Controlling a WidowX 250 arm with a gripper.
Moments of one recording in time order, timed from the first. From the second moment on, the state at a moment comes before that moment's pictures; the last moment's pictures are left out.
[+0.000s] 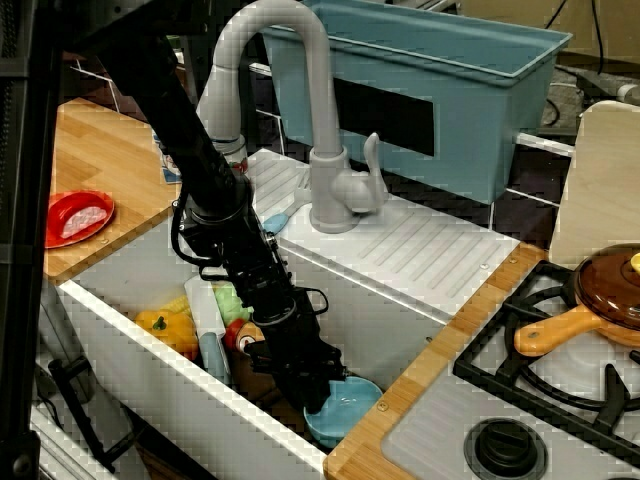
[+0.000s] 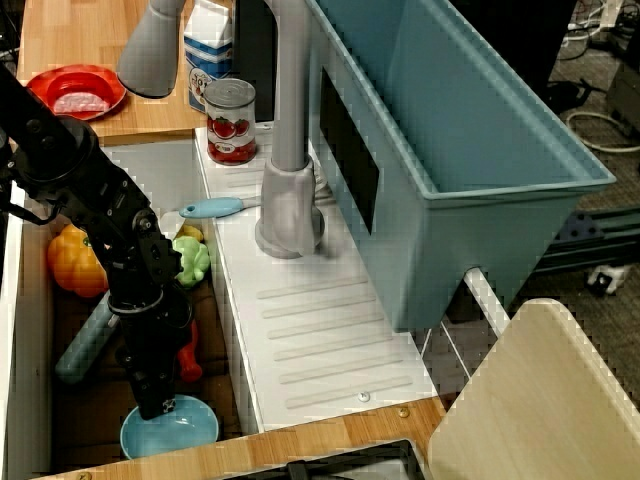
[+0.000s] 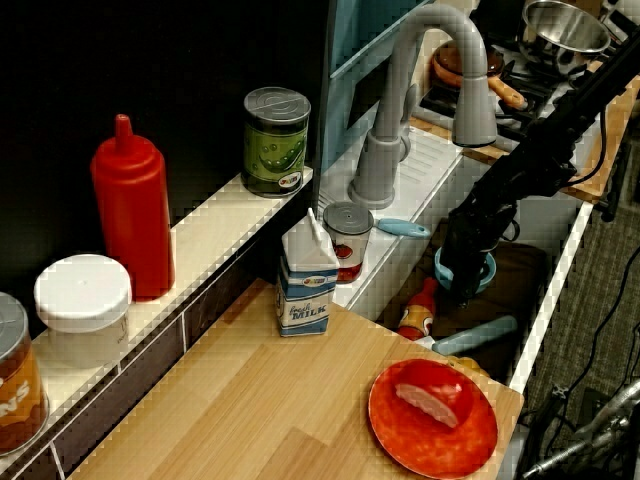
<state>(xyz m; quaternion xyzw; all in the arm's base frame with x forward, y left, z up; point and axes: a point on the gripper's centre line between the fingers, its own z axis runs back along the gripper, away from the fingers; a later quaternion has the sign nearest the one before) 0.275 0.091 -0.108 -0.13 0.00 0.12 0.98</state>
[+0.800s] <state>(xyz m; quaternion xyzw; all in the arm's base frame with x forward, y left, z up) 0.268 0.083 -0.078 -0.16 -0.01 0.13 0.98</state>
